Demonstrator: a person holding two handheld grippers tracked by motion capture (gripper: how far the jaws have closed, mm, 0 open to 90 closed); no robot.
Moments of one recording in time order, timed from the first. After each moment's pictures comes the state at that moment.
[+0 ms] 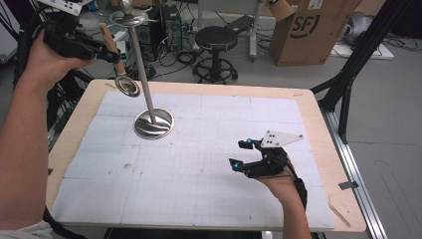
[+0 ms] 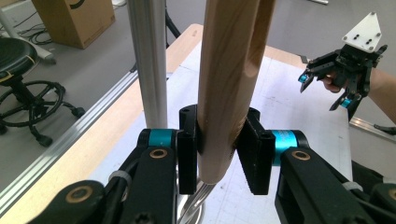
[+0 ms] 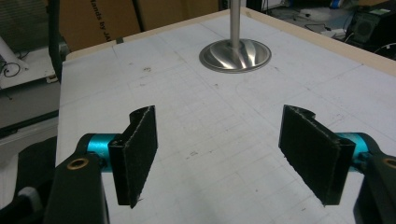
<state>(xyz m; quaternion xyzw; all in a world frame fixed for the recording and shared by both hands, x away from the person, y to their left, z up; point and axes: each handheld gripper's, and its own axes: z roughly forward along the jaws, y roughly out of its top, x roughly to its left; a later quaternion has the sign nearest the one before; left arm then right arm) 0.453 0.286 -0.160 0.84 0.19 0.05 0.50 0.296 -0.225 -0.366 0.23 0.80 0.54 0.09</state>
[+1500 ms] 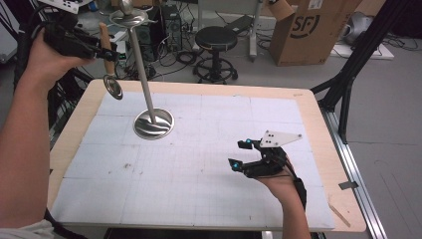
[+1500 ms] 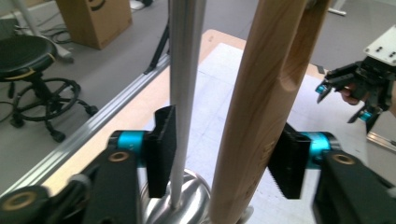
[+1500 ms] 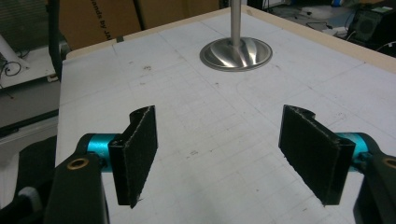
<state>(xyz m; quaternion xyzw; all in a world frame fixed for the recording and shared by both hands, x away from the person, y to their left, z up) 0.459 0.296 -0.162 0.83 0.22 0.08 0.50 0.298 -0.224 -0.367 0.23 0.81 0.54 0.09</state>
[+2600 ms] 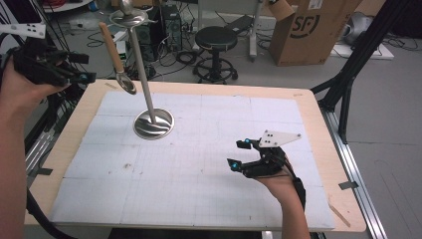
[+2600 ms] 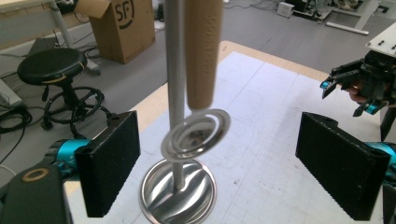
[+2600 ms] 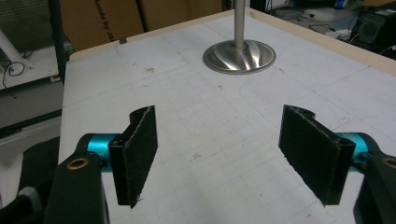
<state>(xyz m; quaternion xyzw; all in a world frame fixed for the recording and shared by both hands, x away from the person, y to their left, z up) 0.394 0.332 -0.190 0.80 0.24 0.13 0.54 0.297 -0.221 -0.366 0.23 0.81 0.54 0.09</state>
